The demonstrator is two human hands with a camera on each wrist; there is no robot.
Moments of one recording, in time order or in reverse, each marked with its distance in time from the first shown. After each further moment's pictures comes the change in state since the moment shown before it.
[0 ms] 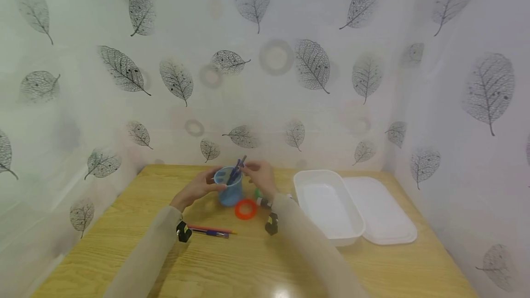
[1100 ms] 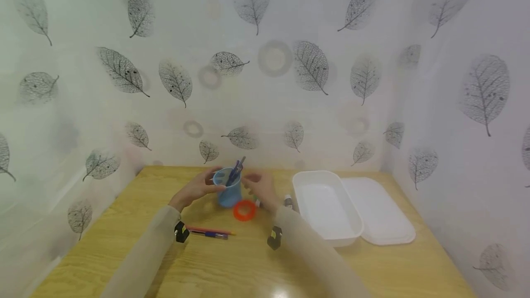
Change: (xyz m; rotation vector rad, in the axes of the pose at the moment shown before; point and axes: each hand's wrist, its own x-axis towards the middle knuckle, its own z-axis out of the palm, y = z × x) left_hand 0.014 -0.027 -0.005 0.019 0.007 -0.059; right_hand -0.028 0.008 0.001 0.051 -0.024 0.047
